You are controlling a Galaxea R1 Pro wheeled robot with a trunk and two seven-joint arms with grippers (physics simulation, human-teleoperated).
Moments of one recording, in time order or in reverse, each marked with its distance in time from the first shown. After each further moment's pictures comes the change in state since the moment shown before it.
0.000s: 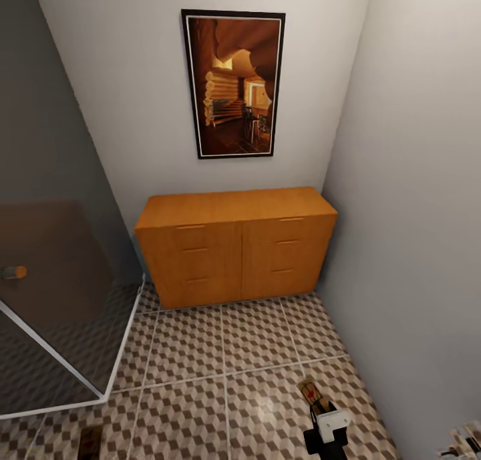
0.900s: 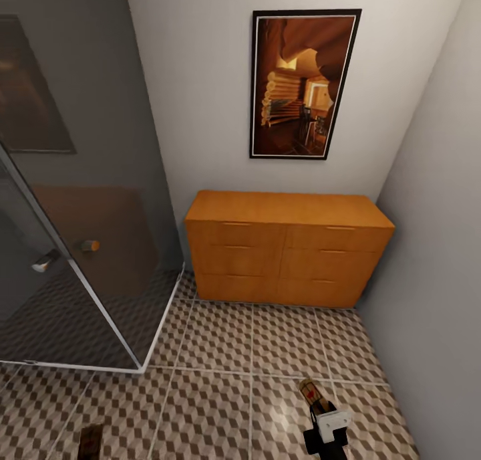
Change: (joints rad) left arm 0.000 0.000 0.000 0.000 0.000 0.000 0.000; right arm 0.000 0.000 0.000 0.000 0.001 0.000 0.001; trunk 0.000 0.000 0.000
